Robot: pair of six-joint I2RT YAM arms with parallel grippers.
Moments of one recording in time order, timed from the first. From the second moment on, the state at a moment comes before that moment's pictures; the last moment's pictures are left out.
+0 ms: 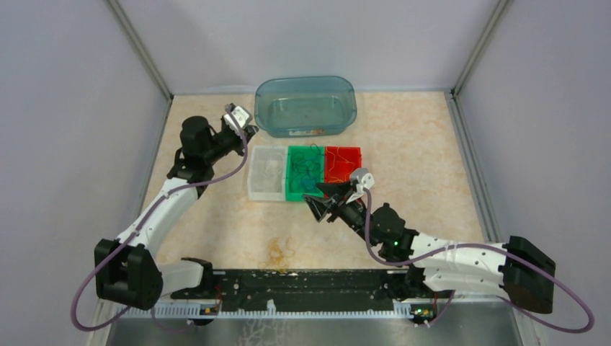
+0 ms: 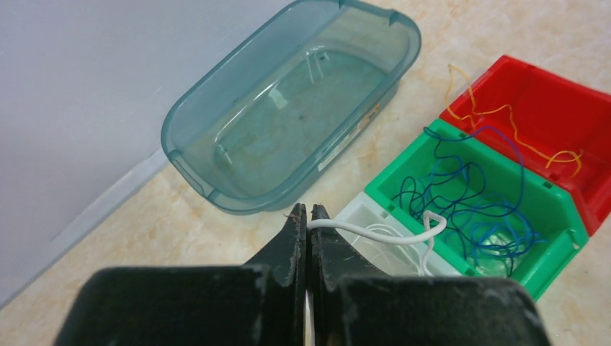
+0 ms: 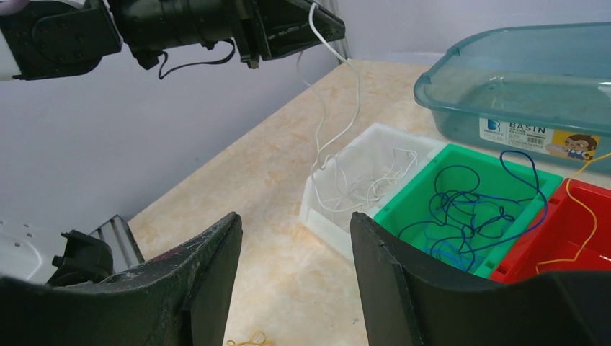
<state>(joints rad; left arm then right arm) -0.25 1.20 0.90 0.16 0.47 0.34 1.13 0.92 0.35 0.78 0.31 0.27</state>
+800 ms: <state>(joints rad) -0.34 1.47 0.93 0.33 0.40 0.37 1.13 0.91 0.35 0.75 0.35 0.27</state>
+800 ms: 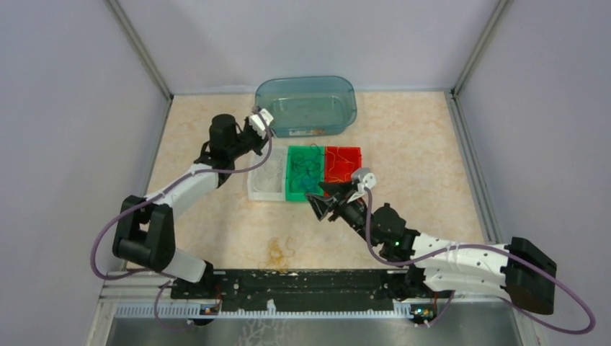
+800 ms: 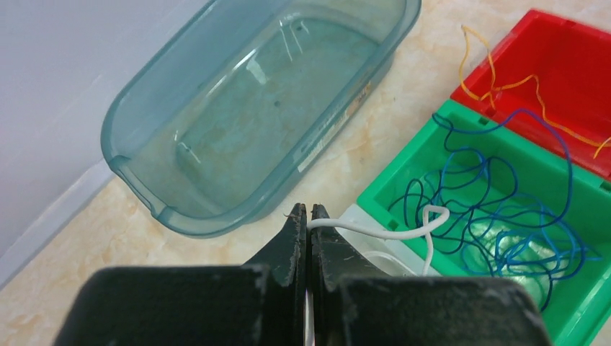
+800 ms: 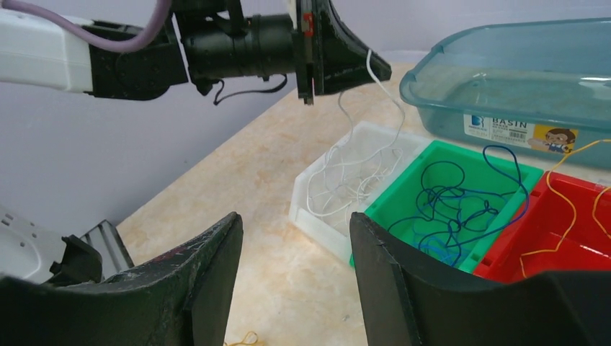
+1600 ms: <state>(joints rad) -0.37 1.53 0.90 0.00 0.30 0.67 1.13 0.85 0.40 0.62 0.45 0.25</state>
